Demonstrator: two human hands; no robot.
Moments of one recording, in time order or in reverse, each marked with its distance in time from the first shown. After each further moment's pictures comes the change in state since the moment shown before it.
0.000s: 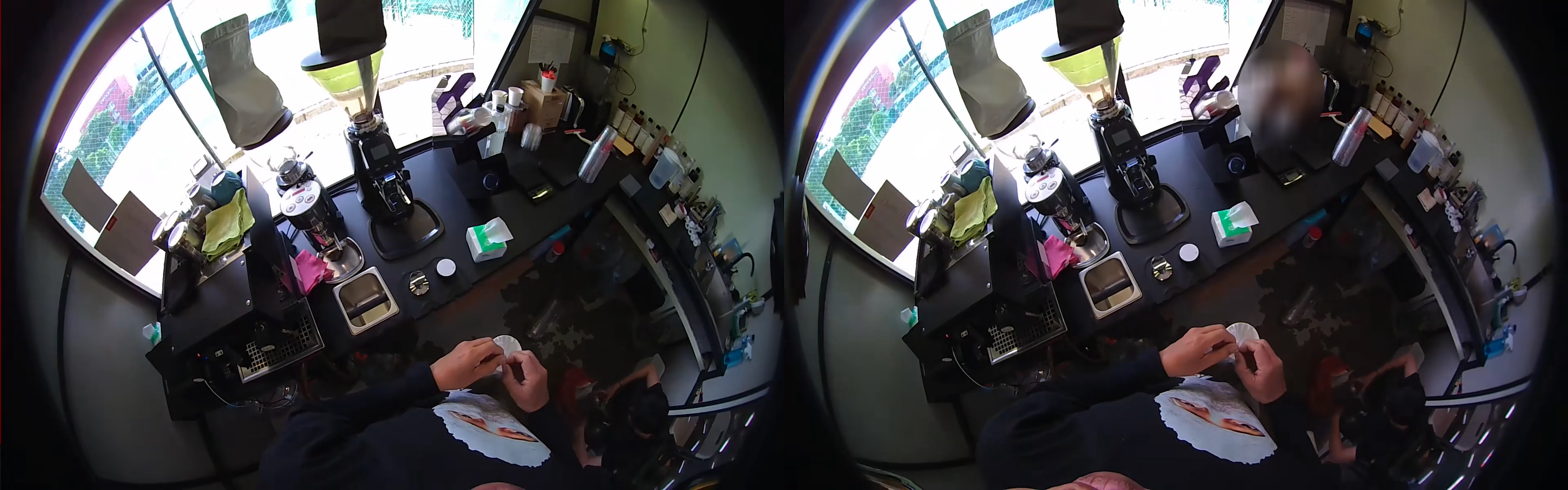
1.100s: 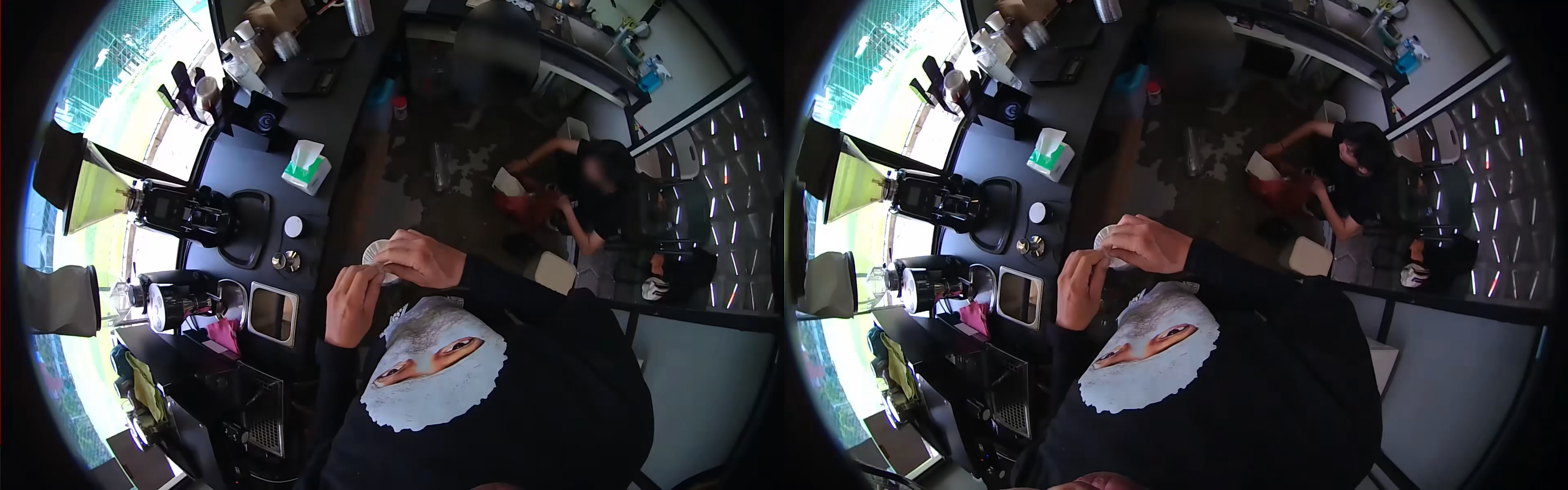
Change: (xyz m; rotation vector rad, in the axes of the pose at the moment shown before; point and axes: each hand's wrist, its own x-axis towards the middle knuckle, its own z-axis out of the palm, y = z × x) left_hand 0.019 0.004 -0.012 0.334 -0.135 0.057; right_hand 0.016 0.027 0.006 -0.059 0.069 -0.176
